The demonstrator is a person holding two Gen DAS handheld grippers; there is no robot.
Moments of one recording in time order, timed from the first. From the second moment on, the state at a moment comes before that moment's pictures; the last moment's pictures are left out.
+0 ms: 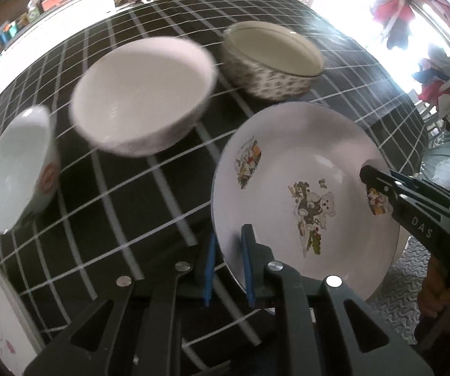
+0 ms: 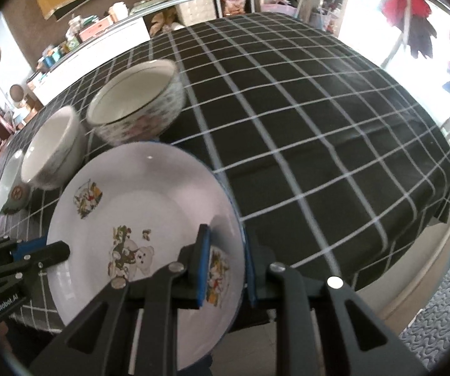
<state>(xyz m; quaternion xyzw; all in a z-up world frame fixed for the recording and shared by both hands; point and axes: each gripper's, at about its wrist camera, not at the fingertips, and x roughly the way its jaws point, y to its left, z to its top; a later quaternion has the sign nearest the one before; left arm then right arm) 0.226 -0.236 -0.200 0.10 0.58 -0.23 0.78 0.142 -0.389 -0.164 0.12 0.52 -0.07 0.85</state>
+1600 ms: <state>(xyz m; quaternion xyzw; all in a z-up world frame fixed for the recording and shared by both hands) 0.168 -0.040 -0.149 0.02 0.55 -0.09 0.83 0.168 -0.228 -0.150 0.08 0.53 0.05 0.84</state>
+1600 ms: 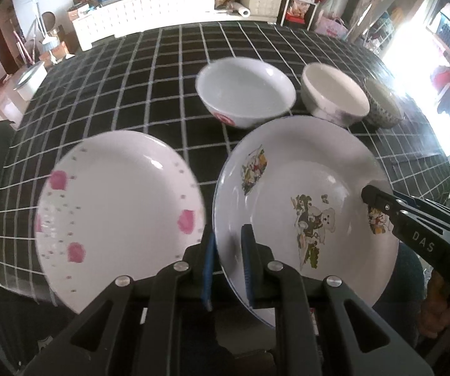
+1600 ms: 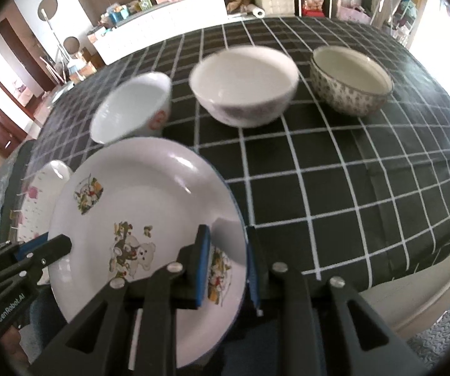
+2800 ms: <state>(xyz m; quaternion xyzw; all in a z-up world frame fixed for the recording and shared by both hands) 0.172 0.142 -0.155 -0.05 0.55 0.03 0.83 0.196 -0.036 -0.157 -0.02 0.54 0.15 0.83</state>
